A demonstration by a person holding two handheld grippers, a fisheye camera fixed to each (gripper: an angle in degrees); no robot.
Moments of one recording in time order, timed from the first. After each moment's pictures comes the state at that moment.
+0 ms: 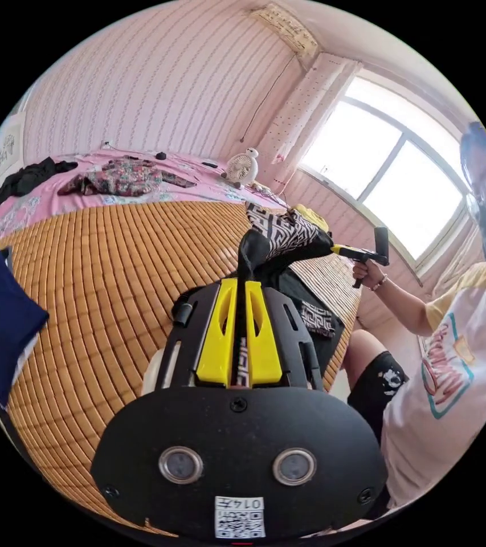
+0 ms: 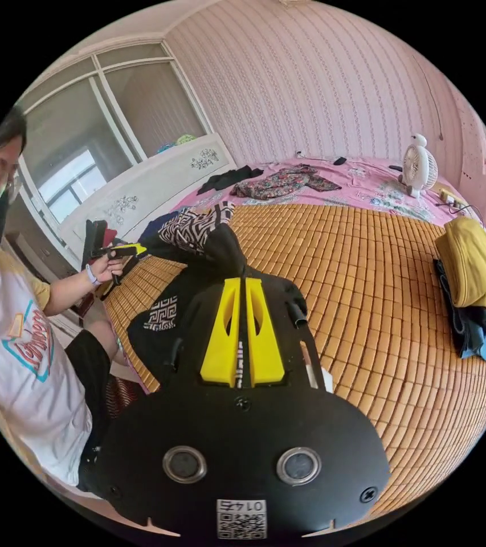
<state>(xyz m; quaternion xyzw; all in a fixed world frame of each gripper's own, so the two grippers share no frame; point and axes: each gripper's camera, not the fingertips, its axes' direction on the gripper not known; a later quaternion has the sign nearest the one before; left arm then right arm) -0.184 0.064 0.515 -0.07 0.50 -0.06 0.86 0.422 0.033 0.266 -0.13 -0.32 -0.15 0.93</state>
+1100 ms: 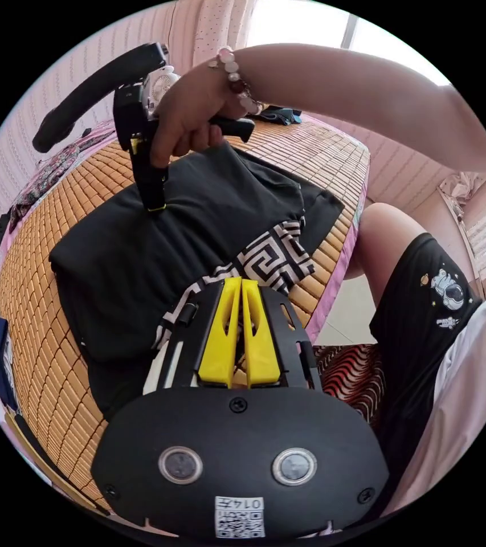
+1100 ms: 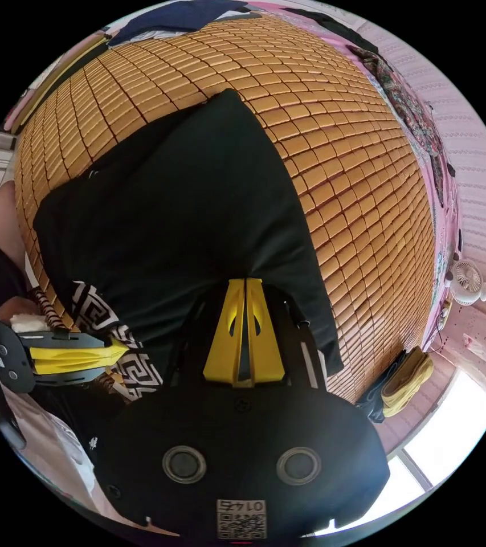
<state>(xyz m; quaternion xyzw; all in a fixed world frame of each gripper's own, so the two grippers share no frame) 0.087 0.178 0.423 -0.15 0.42 0.20 0.87 -0.010 0.067 0.386 -0.38 -0.05 -0.50 0.77</state>
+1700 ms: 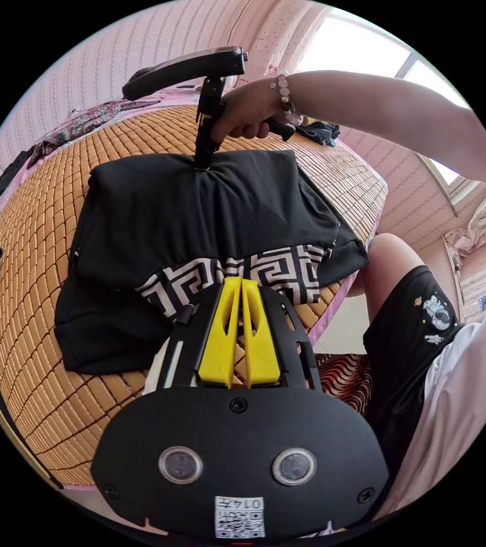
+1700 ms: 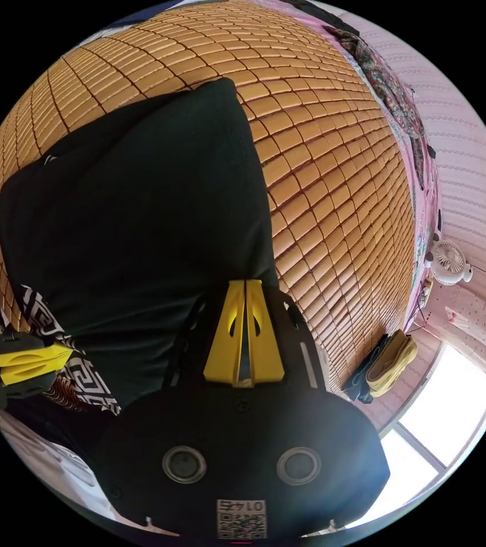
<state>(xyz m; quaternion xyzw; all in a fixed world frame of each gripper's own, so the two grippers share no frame) 0.066 0.215 0.436 -0.18 0.42 0.09 0.89 -0.004 0.069 0.419 -0.38 0.02 -0.49 0.79</state>
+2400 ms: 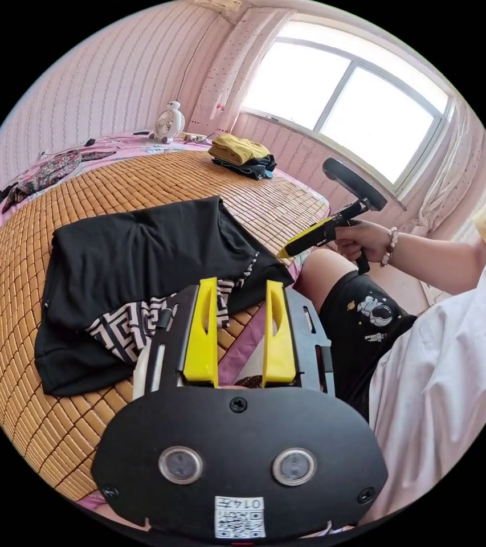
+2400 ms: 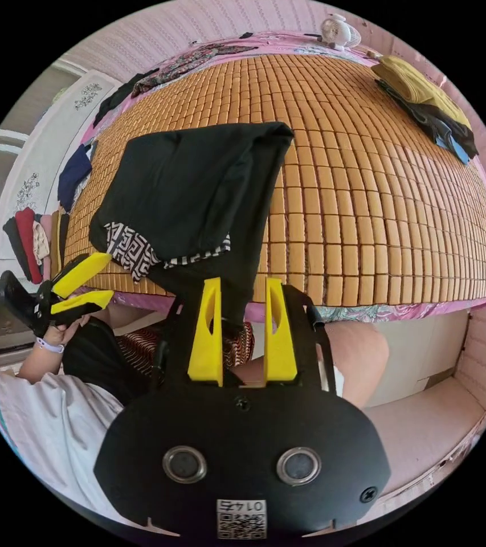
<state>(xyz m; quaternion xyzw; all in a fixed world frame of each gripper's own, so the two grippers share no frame) 0.089 0.232 0.335 -0.06 0.51 0.12 0.85 0.377 0.193 0.253 -0.41 -0.16 0.00 0.90</state>
